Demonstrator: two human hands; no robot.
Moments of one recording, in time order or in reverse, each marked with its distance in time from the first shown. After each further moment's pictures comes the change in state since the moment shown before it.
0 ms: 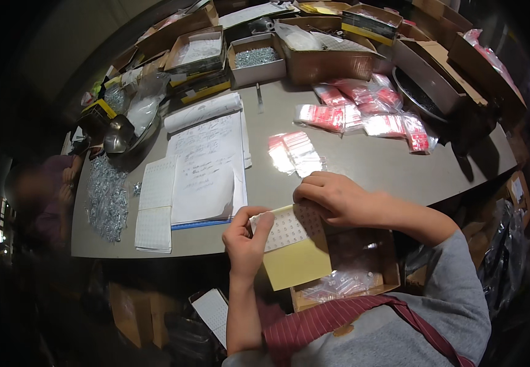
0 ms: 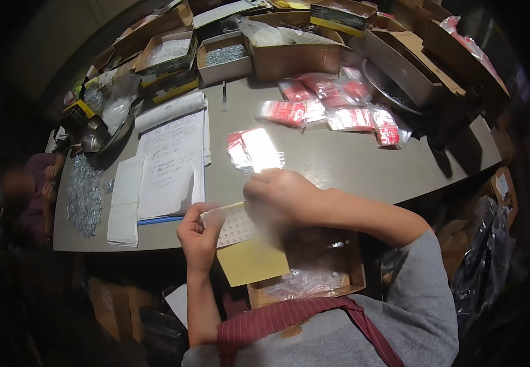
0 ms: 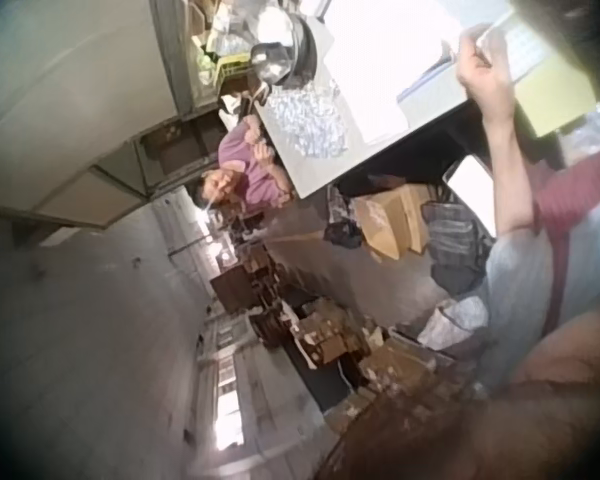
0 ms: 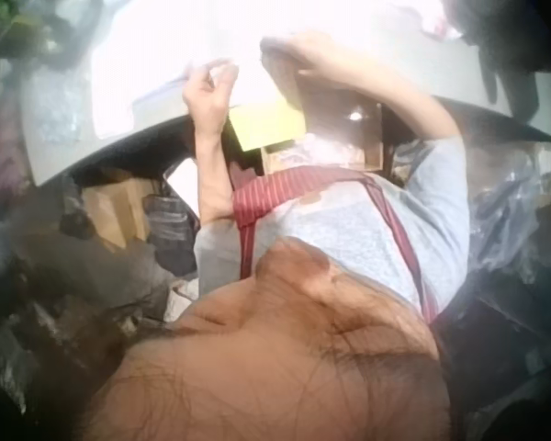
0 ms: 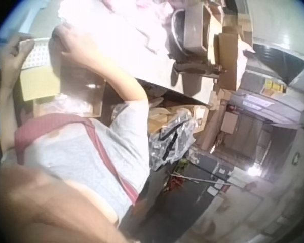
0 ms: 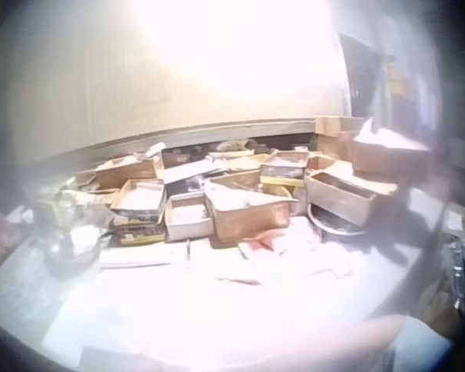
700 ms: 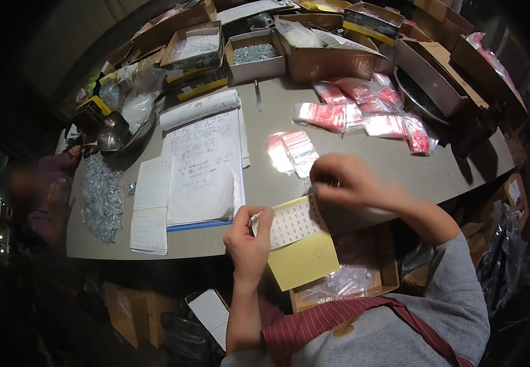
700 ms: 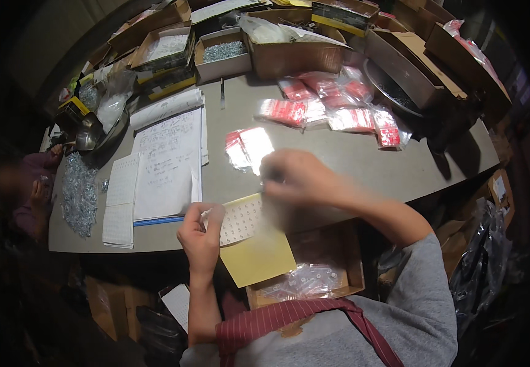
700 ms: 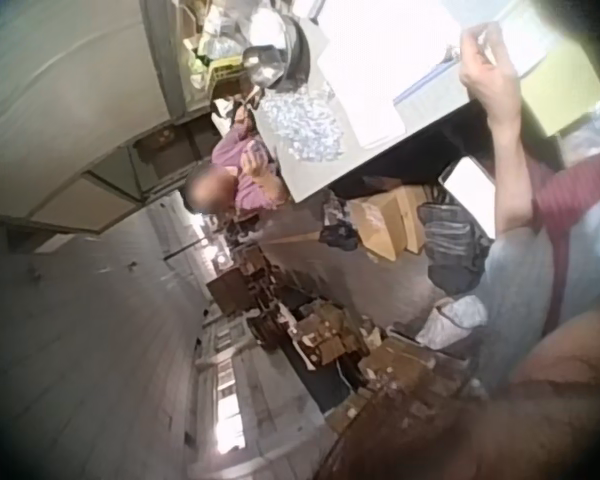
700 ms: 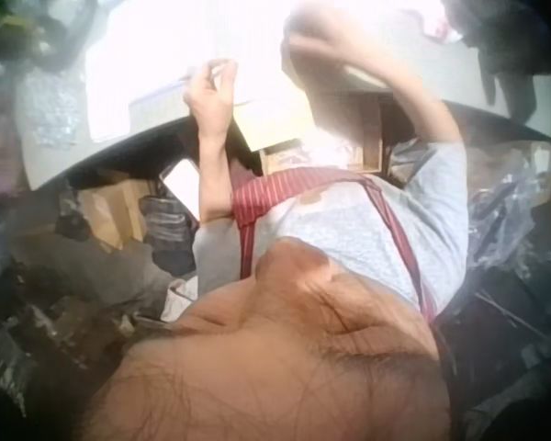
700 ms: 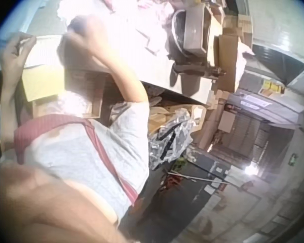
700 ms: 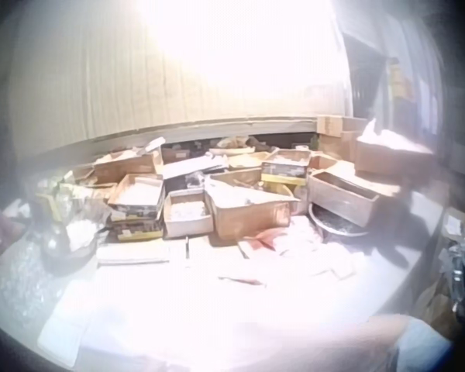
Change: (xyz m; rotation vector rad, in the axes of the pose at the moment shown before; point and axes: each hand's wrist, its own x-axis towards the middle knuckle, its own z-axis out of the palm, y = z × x) left_hand 0.003 -0.002 0.007 0.315 0.146 0.104; right_hand 0.007 0.009 -0.026 0.180 0.048 0.281
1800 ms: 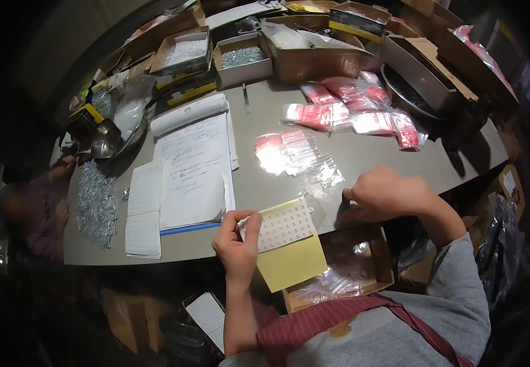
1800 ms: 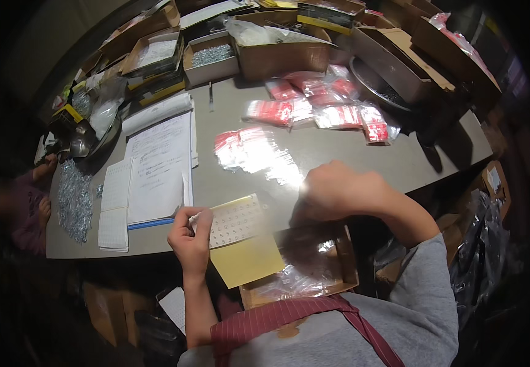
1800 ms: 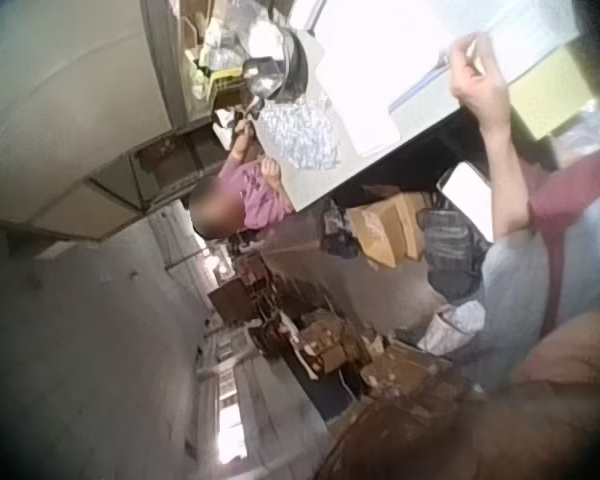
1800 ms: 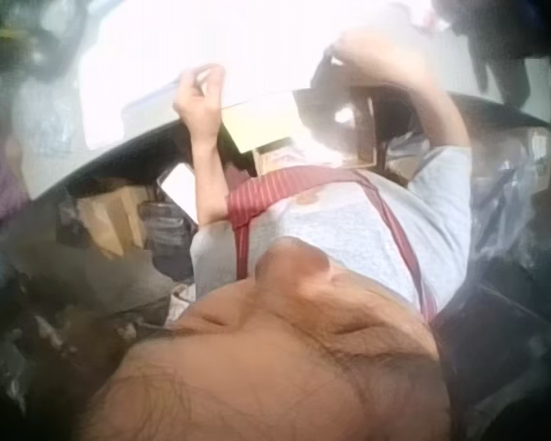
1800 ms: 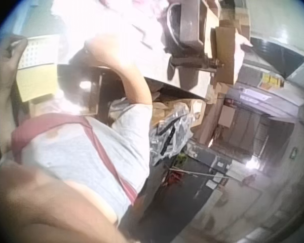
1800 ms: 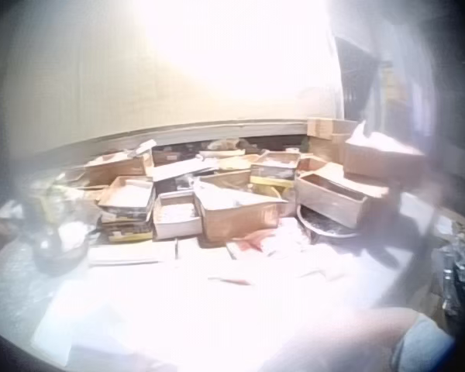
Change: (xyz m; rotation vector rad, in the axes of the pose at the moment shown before) left_hand -0.004 -0.010 0.001 -0.098 0.015 0.064; right_hand -0.047 -0.026 -0.054 -0.548 -0.584 0.294
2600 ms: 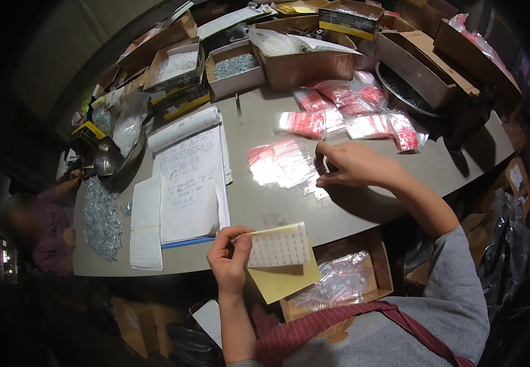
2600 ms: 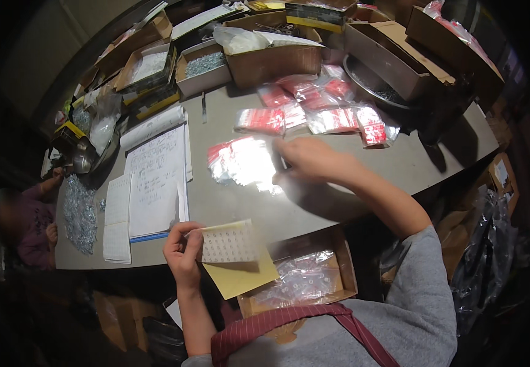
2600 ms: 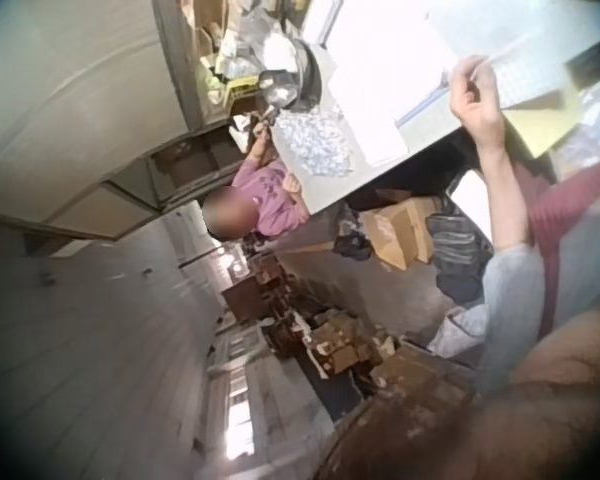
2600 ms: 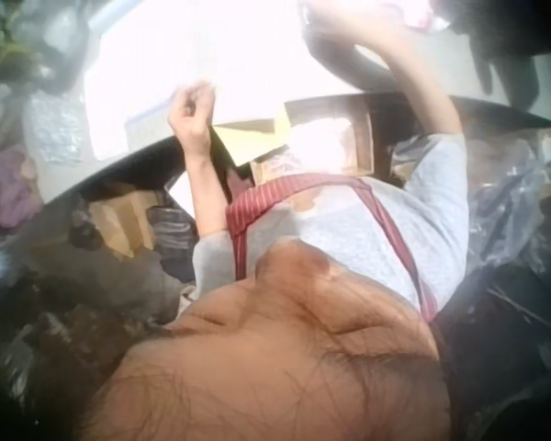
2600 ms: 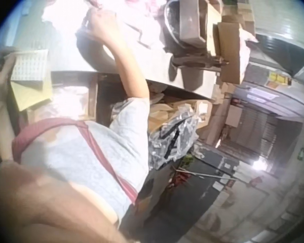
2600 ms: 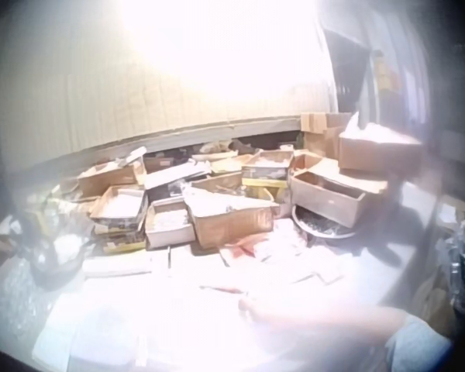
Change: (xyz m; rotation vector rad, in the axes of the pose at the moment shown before) left_hand -0.002 0.008 -0.007 -0.332 -0.134 -0.148; right_hand 0.075 0.063 0.025 0.240 0.464 -0.025
